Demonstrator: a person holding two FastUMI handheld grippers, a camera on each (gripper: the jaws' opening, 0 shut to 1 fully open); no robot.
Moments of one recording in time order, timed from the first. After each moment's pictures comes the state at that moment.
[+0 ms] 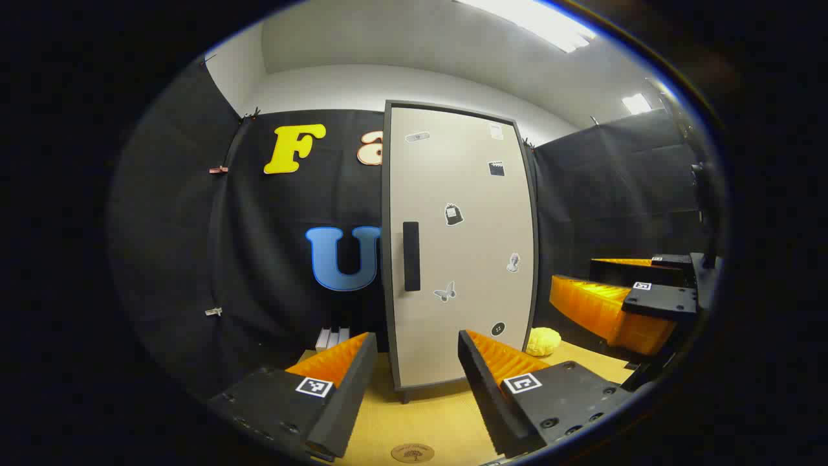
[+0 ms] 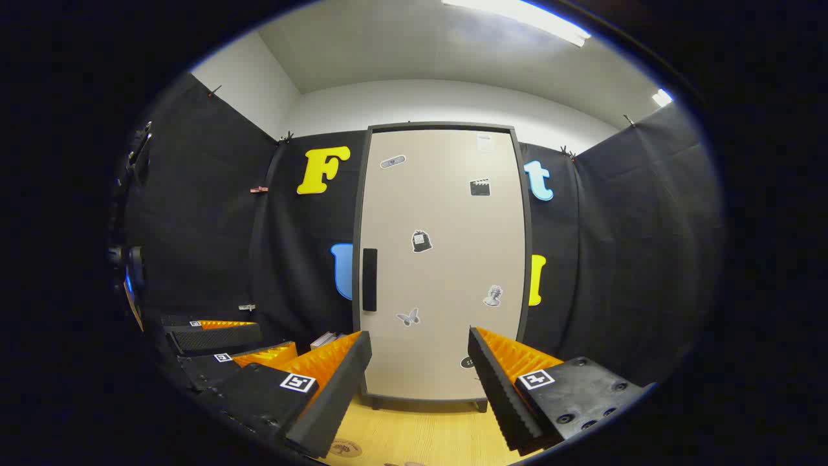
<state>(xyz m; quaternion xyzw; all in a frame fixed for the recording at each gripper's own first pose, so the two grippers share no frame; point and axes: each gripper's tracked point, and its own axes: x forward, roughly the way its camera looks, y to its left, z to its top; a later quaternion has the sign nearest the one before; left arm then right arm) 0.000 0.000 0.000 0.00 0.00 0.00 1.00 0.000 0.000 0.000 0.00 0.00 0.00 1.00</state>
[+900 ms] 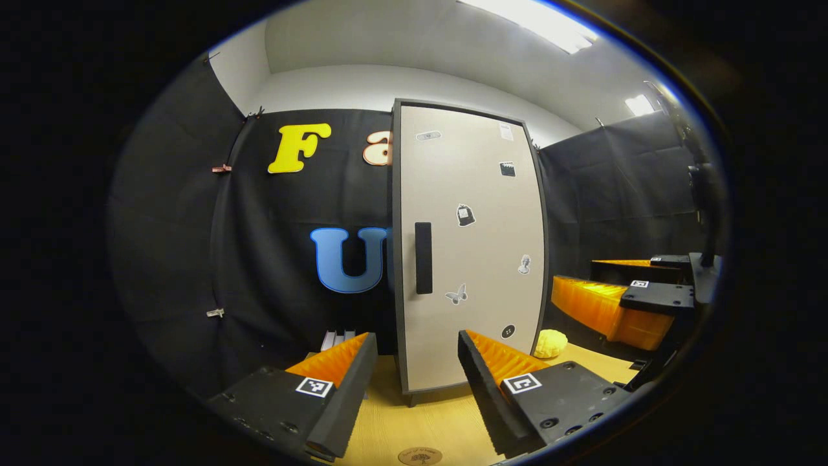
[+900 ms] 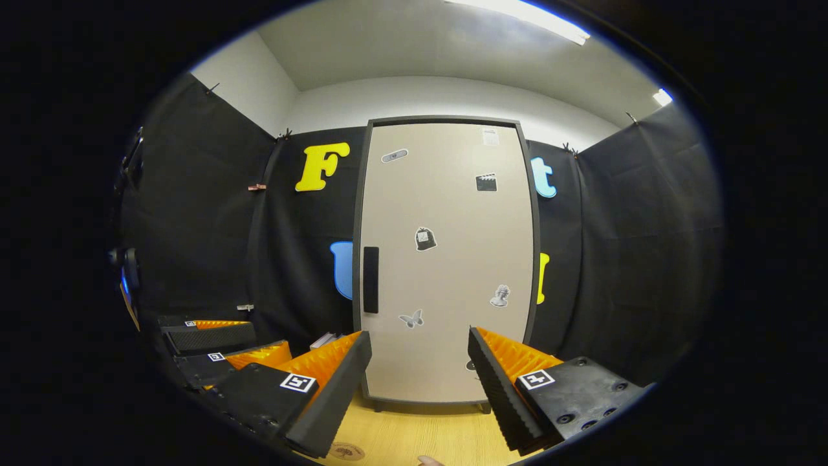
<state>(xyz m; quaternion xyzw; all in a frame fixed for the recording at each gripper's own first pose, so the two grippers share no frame) 0.014 0.021 -0.002 0.00 0.00 0.00 1.00 0.023 0.010 -0.006 0.00 0.01 0.00 1.00</state>
